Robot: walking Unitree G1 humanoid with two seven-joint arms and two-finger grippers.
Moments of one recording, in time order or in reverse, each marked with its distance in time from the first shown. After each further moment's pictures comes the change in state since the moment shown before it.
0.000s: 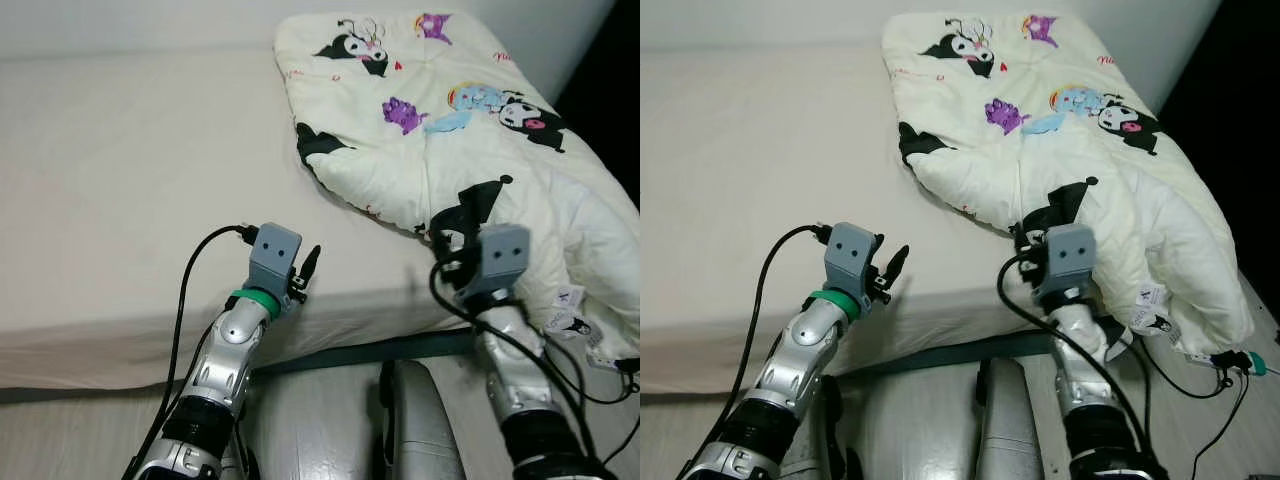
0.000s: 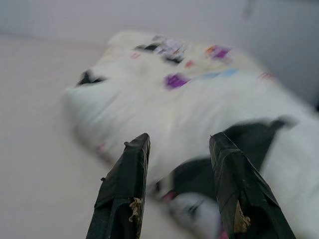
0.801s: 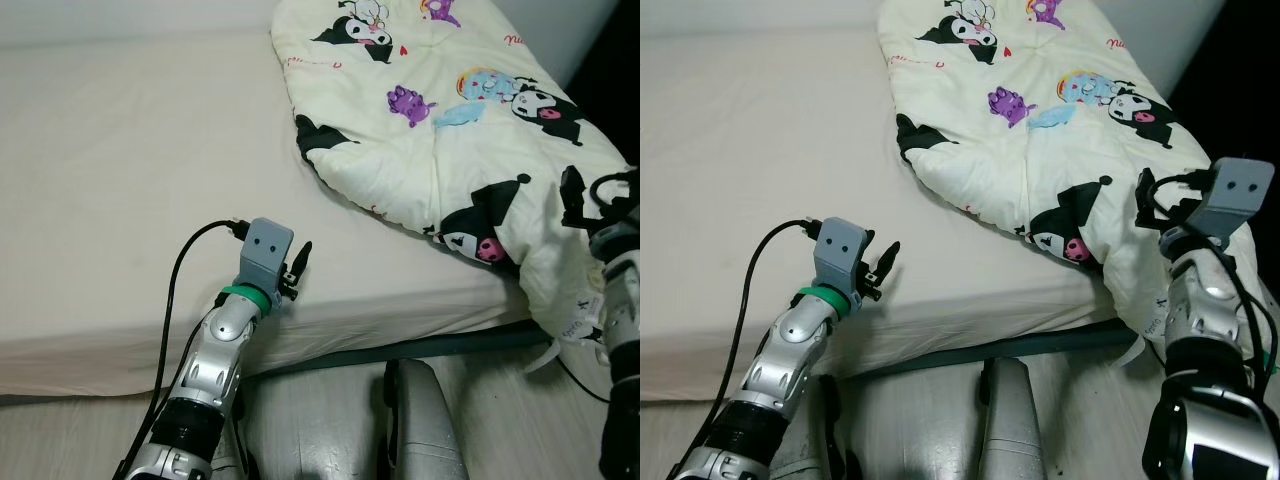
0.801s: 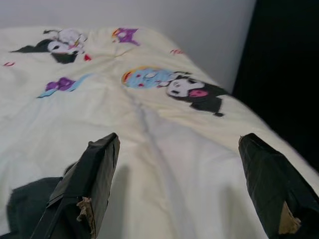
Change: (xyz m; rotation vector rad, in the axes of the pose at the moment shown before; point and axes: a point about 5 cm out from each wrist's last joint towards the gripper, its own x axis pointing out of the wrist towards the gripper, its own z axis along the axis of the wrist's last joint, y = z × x) left arm -0.007 0.015 0.003 0.031 0.021 0.027; right arm 0.033 -0.126 0.018 0.111 0.133 -0.233
